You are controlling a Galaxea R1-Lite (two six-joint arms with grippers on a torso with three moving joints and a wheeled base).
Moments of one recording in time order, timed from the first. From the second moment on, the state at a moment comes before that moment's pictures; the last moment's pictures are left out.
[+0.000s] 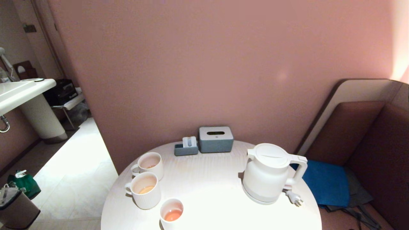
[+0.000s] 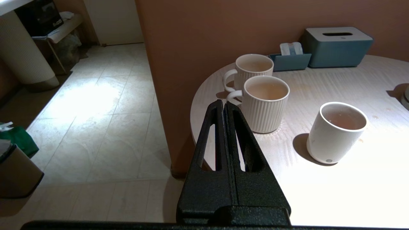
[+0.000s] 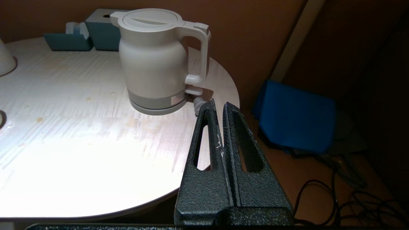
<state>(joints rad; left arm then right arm) 0.01 0.00 0.00 -0.02 0.00 0.01 -0.01 0.00 -0.03 0.08 0.02 -0.01</state>
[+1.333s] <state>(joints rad) -0.35 1.10 -0.58 -0.36 0.28 -0.26 -0.01 0.00 -0.03 0.08 0.01 -0.01</state>
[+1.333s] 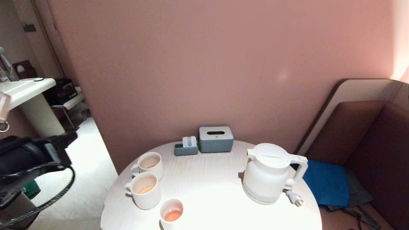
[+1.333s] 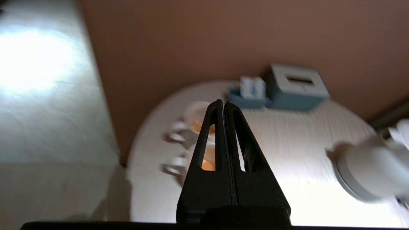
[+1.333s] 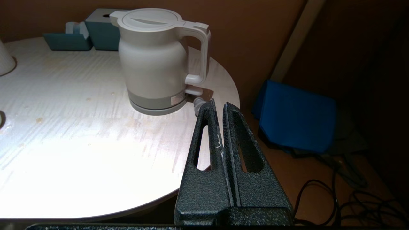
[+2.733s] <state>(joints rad) -0.79 1.65 -0.02 -0.95 0.36 -0.38 -0.01 0.00 -0.03 0.08 0.01 -0.01</state>
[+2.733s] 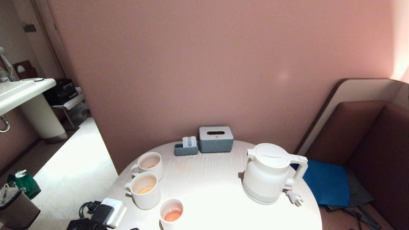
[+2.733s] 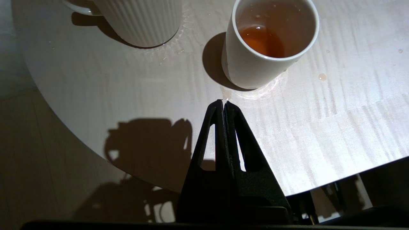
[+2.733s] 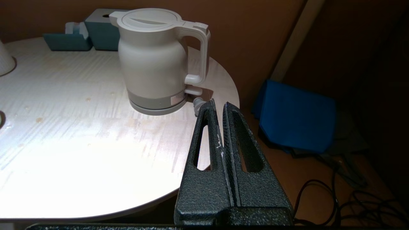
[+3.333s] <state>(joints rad) -0.79 1.85 0.00 -1.04 0.28 -0.35 -0.01 0.00 -0.03 0.08 0.01 -0.01</state>
